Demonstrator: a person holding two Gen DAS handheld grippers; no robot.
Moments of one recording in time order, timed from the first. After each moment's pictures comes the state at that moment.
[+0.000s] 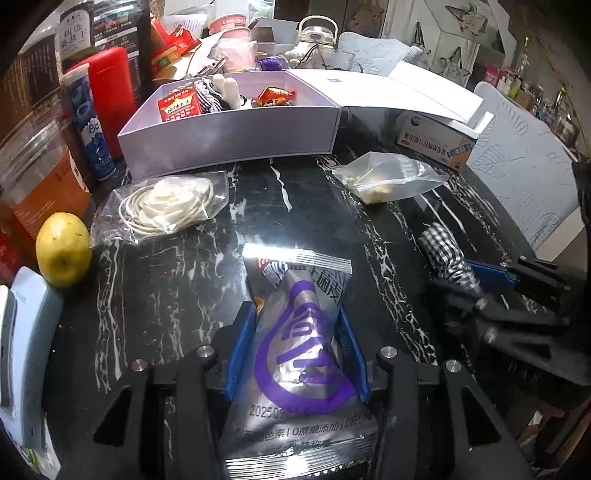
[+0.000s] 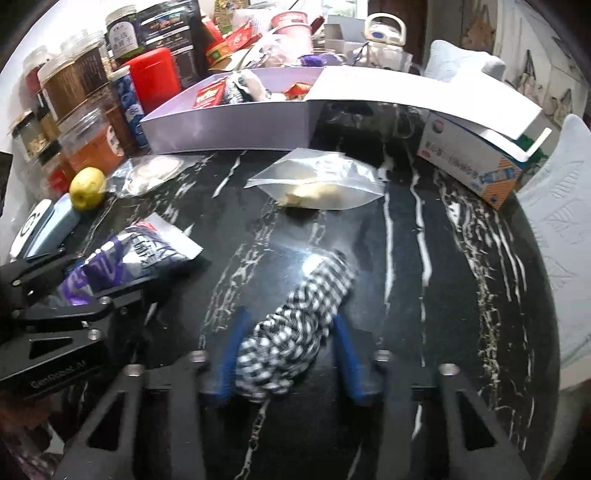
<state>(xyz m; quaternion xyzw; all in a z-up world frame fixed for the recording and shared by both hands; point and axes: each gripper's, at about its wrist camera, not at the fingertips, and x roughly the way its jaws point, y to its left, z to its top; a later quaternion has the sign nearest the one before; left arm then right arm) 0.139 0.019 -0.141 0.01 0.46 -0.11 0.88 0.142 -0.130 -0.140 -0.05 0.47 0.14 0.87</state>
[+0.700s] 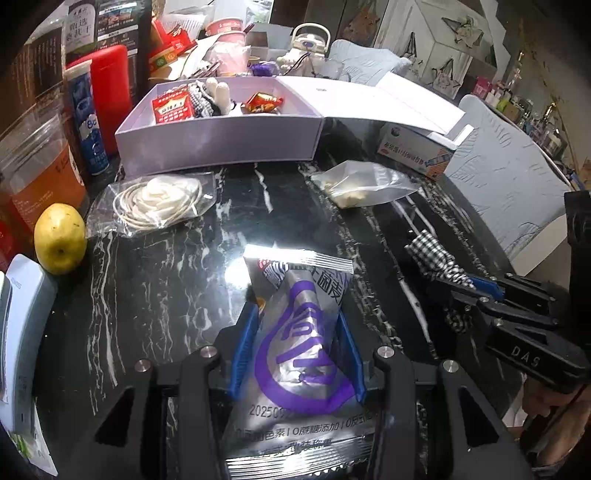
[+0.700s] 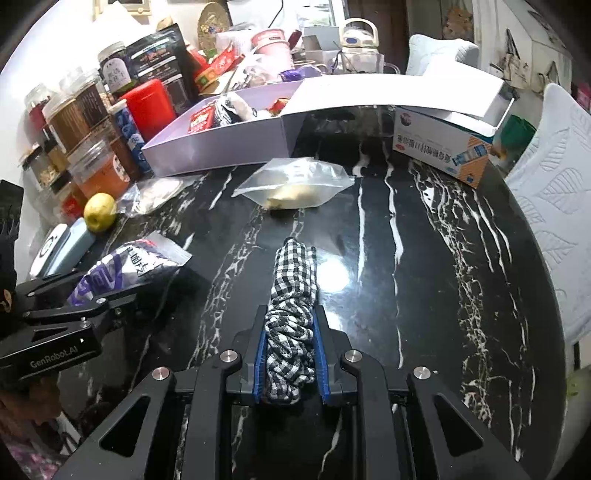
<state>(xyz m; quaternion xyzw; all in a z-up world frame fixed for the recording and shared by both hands) 0.124 0.023 -0.126 -0.04 0.46 -0.15 0.88 0.120 -0.155 -0.129 0.01 0.46 0.15 0.88</state>
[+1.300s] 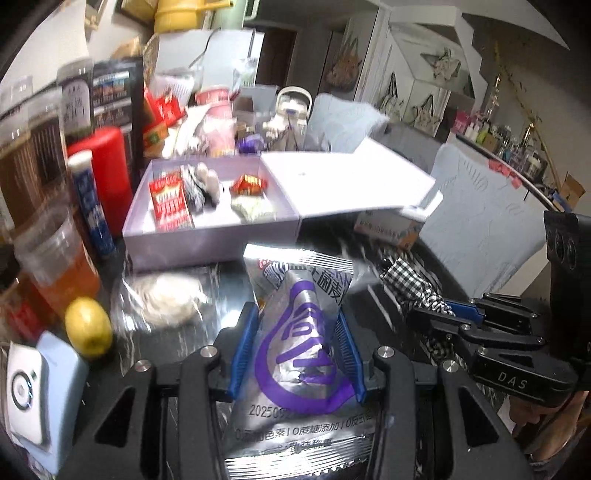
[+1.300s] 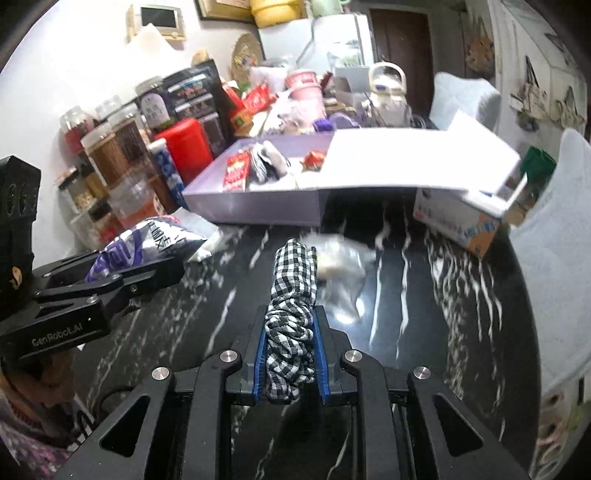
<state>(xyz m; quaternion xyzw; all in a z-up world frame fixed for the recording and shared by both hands) 0.136 0.028 -0.049 -0.04 0.36 -0.17 0.92 0.129 -0.150 -0.065 0.00 0.40 0.20 0.89</state>
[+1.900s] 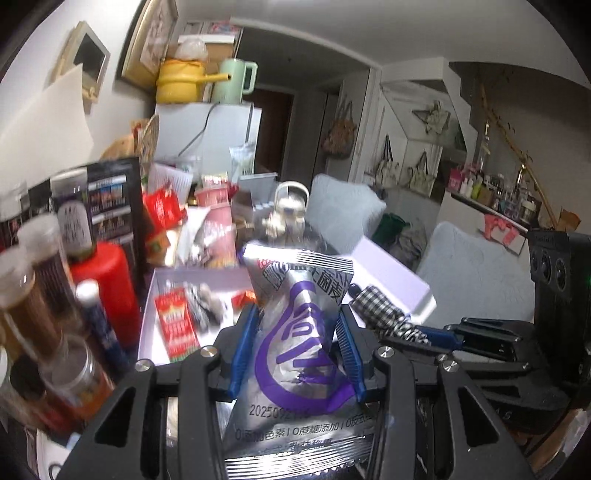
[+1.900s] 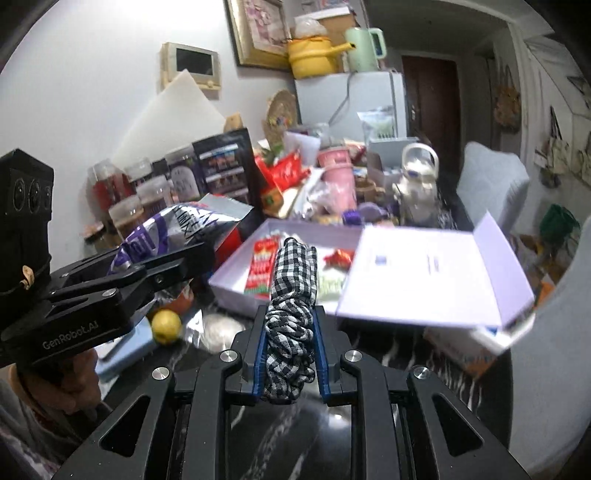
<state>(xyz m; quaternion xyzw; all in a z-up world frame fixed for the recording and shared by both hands) 0.183 0.028 0.040 -0.05 0.24 -0.16 0.96 0.183 -0.133 0.020 -0.02 0.31 0.26 0.91</state>
